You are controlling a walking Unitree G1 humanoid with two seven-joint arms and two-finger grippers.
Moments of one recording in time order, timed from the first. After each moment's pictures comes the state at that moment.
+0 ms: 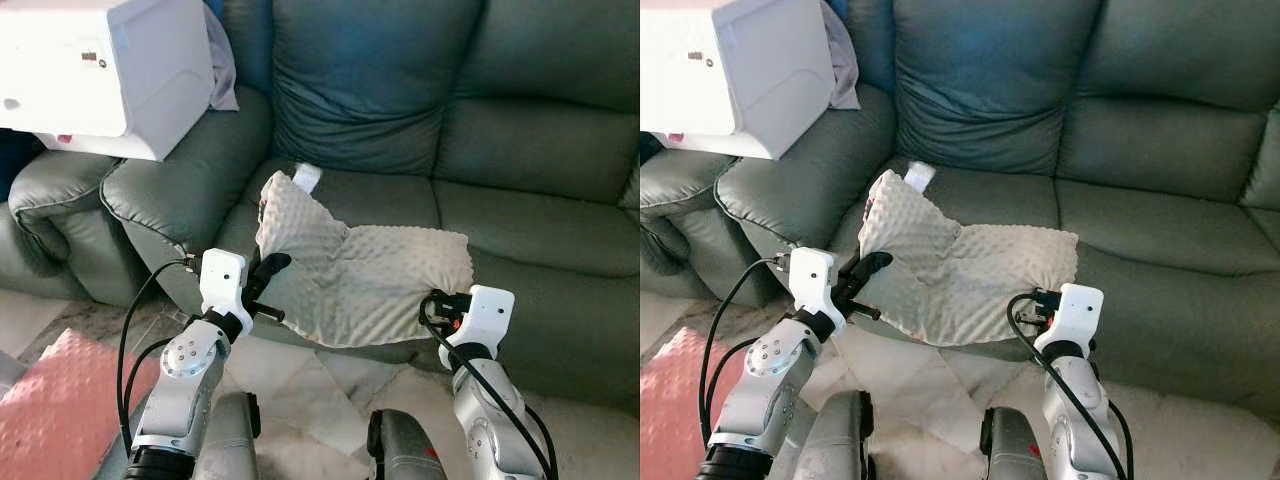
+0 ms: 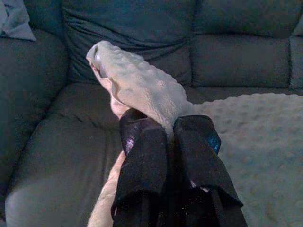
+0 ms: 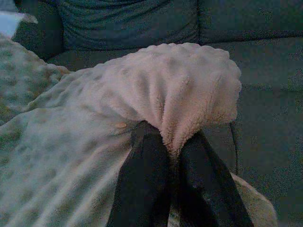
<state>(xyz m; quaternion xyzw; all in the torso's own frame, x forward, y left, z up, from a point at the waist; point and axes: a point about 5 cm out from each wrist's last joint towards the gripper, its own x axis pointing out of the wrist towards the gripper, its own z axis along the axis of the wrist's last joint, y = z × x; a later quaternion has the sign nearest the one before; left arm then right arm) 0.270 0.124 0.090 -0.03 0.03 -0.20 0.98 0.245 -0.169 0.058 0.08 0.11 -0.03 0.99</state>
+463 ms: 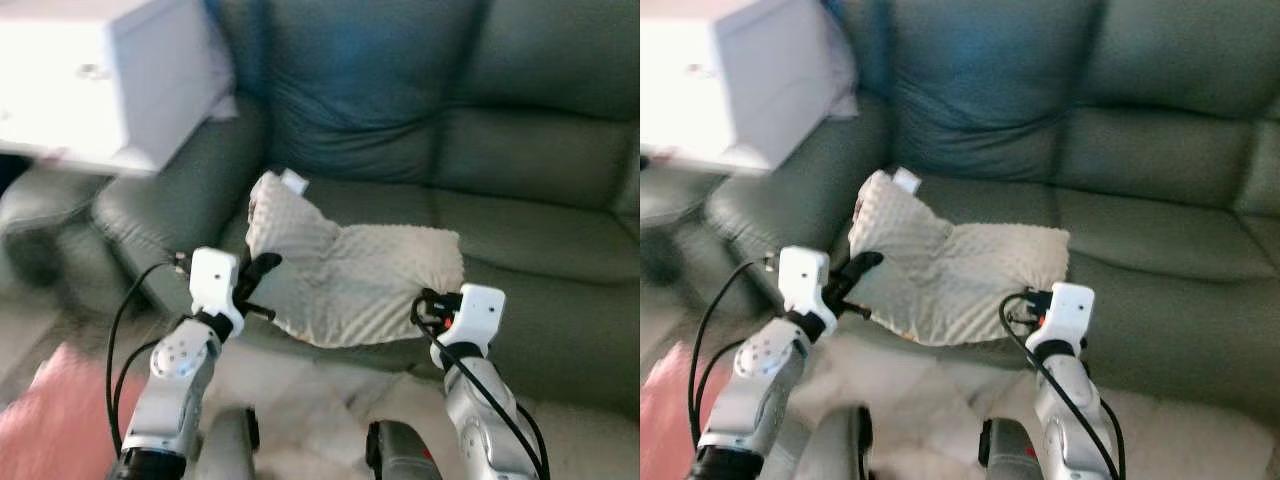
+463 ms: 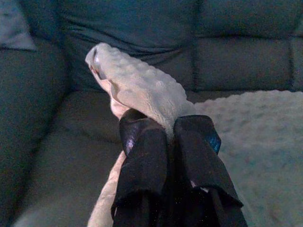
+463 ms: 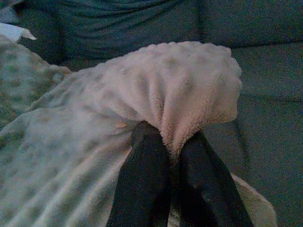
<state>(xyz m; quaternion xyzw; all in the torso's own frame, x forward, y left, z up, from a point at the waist) 0.270 0.129 0.090 -0.03 0.02 -0.20 0.98 0.247 -0.164 0.060 0.08 0.11 -0.03 0.99</state>
